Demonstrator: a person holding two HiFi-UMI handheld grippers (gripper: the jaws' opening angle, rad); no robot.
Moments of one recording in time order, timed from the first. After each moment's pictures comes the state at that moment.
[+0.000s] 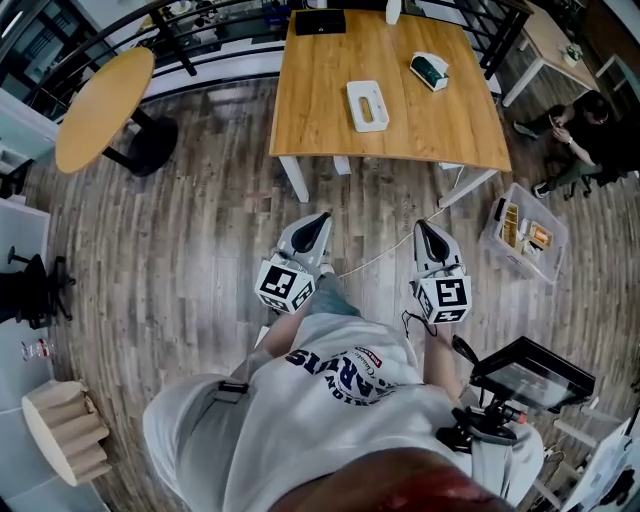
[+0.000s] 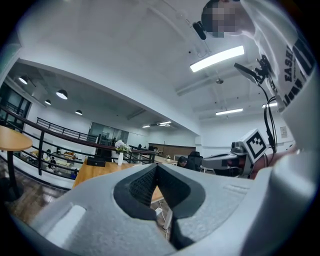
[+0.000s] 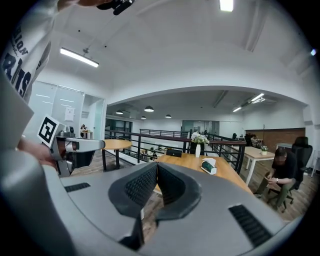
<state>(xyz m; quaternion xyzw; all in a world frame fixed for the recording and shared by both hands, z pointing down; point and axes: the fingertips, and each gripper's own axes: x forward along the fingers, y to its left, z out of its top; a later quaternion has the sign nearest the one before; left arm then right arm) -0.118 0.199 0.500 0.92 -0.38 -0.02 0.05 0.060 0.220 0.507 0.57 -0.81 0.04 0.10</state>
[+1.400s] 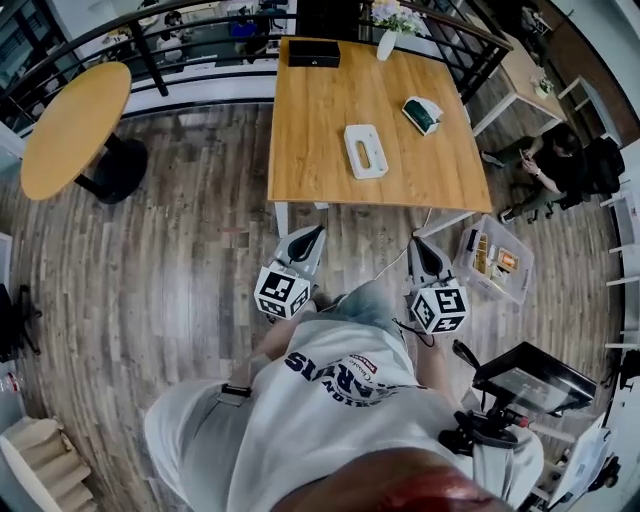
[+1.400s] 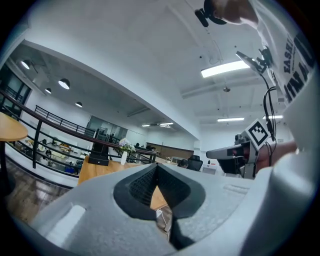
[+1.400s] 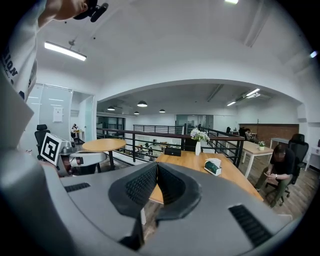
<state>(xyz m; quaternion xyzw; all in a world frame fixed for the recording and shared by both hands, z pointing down) -0.203 0.058 0.503 0.93 -0.36 -0.04 0.09 -0.019 0.100 0.472 0.60 -0.79 0.08 0.11</state>
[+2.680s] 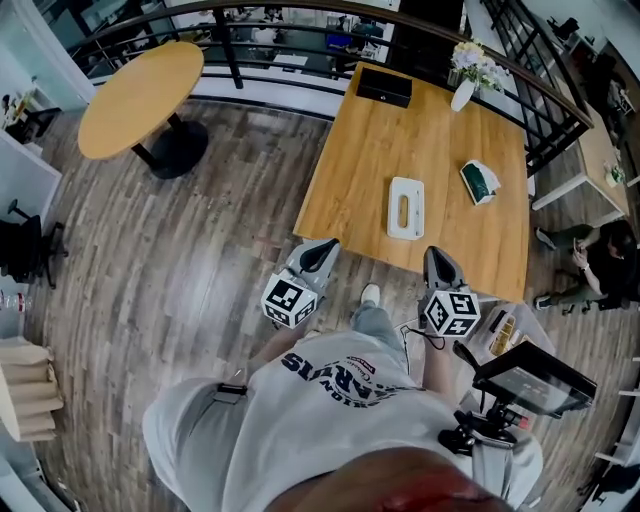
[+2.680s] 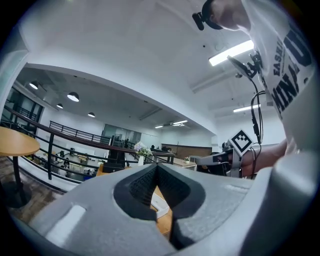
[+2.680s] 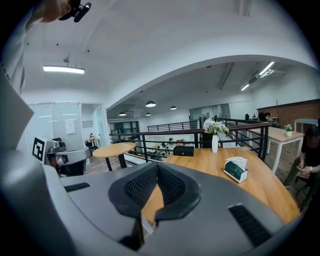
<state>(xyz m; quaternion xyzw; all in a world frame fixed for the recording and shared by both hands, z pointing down) -0.175 -0.058 0.506 0.89 -0.44 -0.02 0.05 0.032 -0.095 0.521 0.51 -0.85 0.13 0.08</state>
